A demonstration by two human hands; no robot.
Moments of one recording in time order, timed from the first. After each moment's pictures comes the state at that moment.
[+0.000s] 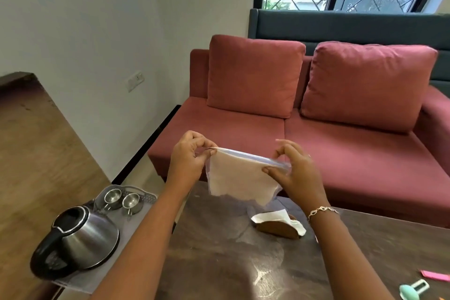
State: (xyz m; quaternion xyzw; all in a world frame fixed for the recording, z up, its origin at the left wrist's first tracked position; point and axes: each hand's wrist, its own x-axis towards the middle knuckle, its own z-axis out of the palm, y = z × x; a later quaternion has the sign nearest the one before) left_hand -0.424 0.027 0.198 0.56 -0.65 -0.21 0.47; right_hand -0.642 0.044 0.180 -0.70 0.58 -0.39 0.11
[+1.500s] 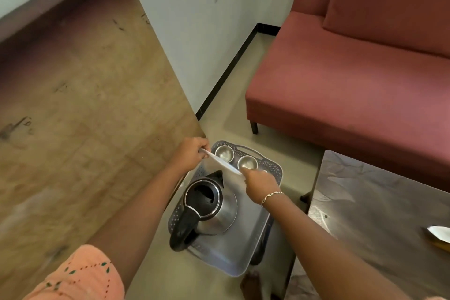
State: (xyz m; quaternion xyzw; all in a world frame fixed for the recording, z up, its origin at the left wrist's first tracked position) left_hand 0.031 -0.095 -0.028 0.73 -0.61 -0.28 0.13; right_hand -0.174 -0.086 -0.064 -0.82 0.50 0.08 0.28
